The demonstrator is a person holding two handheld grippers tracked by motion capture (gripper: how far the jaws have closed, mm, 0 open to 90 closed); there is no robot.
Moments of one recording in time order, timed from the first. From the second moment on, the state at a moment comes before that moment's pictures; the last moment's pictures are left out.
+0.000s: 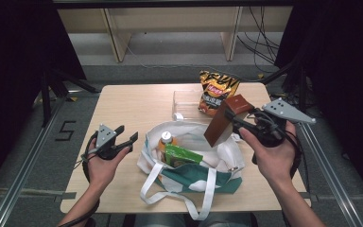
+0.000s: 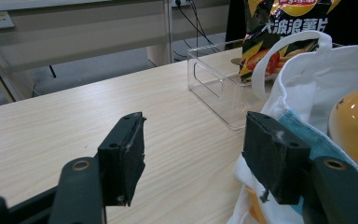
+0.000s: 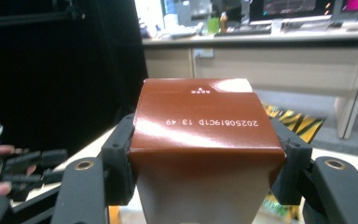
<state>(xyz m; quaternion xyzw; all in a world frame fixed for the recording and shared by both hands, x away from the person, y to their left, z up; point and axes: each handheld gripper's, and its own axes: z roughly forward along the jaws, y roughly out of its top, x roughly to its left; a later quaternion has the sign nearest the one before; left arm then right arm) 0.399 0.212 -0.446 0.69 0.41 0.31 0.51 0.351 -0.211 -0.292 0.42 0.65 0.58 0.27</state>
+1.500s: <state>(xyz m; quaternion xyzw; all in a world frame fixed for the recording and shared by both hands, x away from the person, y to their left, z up) 0.400 0.214 -0.448 0.69 0.41 0.31 0.51 0.478 -0.213 -0.337 0.51 0.59 0.50 0.38</state>
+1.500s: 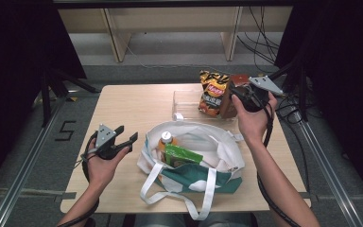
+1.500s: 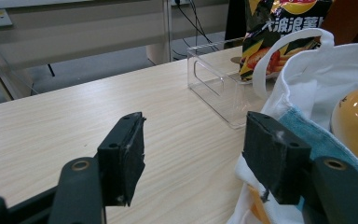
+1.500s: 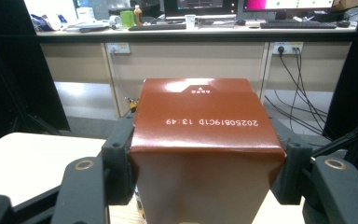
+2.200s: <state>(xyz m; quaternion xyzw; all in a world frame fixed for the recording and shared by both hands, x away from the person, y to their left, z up) 0.399 0.213 -0.448 0.69 0.41 0.31 0.51 0.487 -0.216 -0.341 0.54 0.57 0.49 0.39</state>
